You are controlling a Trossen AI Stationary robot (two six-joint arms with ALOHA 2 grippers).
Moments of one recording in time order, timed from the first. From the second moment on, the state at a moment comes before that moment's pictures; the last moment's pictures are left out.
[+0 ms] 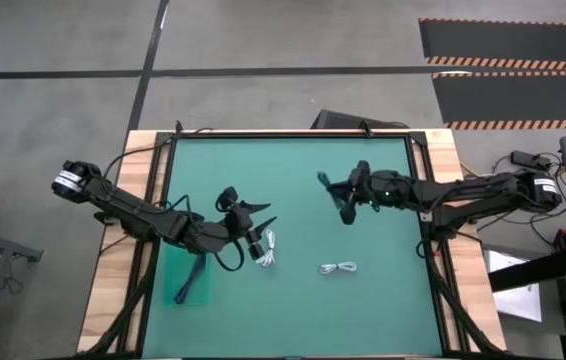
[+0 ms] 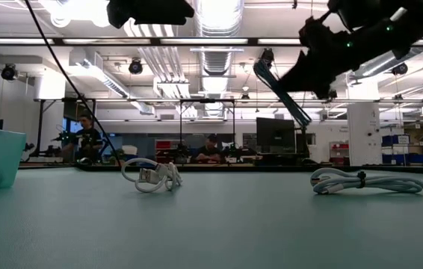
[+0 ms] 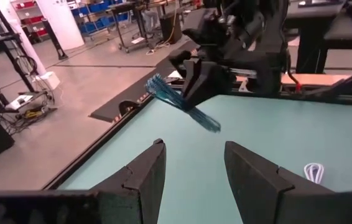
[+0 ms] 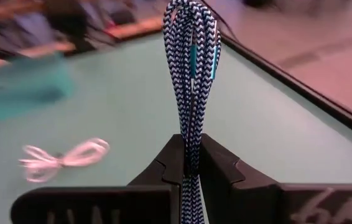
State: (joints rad) left arm -0.37 1.33 0.87 0.19 -0.86 -0.10; right arm -0.14 1.12 0.48 0.30 0.13 0.17
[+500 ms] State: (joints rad) left arm -0.37 1.37 0.86 0.35 -0.82 -0.04; right arm -0.14 1.32 0.40 0.93 -0.16 0.09
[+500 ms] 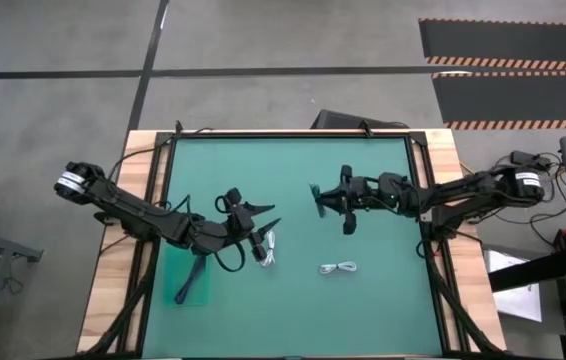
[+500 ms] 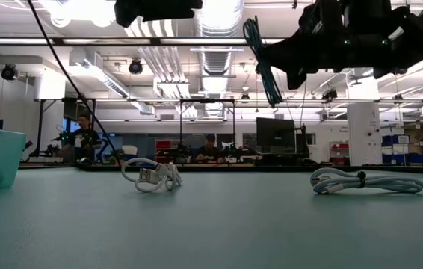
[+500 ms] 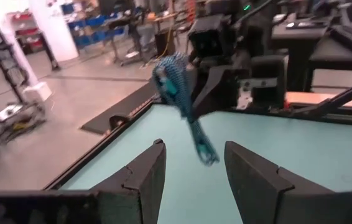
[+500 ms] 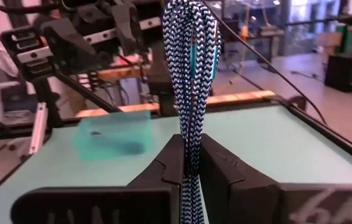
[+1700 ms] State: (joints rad) left arm -0.22 1.68 0.87 0.97 -0.41 0.01; right arm -0.02 1.52 0.40 1.35 -0.27 -0.02
